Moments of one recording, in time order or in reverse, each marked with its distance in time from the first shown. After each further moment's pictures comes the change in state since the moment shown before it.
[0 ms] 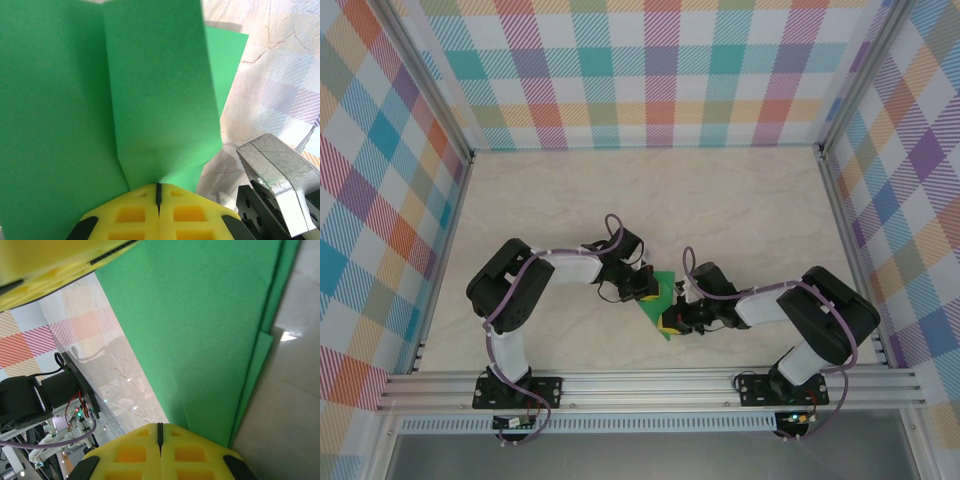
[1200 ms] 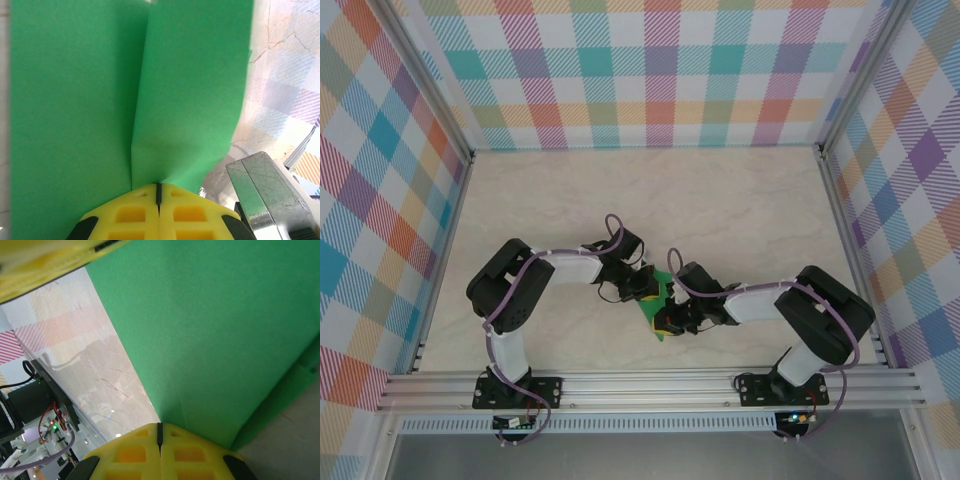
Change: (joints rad) left arm -0.002 0.000 0.000 0.000 -0.005 0.000; right arm 0.102 0.017 0.115 -0.193 0.143 -0.008
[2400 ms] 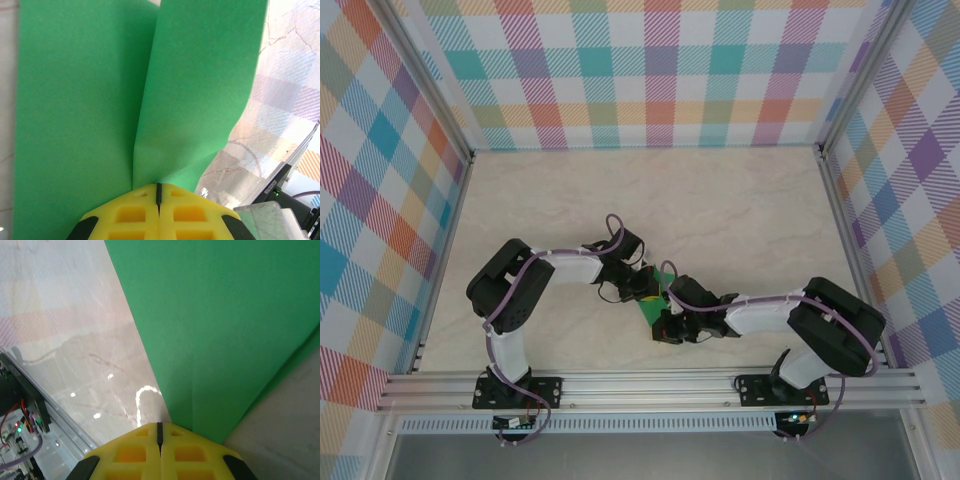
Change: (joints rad) left arm -0.001 0.000 0.002 -0.007 -0.001 0.014; right arm 0.142 -0.088 -0.032 -0.037 0.168 0.013
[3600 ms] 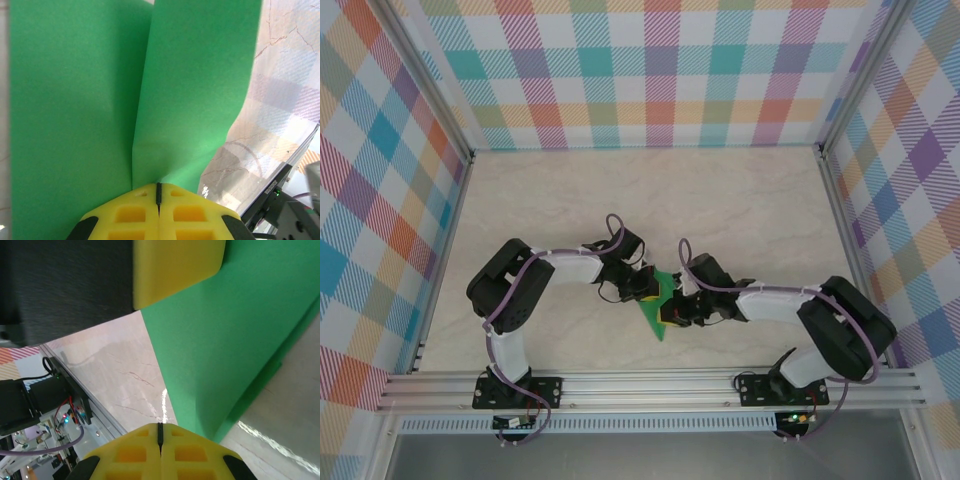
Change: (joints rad) left arm 0.000 -0.001 0.006 -0.012 -0.002 0.001; right arm -0.219 -0.026 0.035 -0.042 -0.209 -0.105
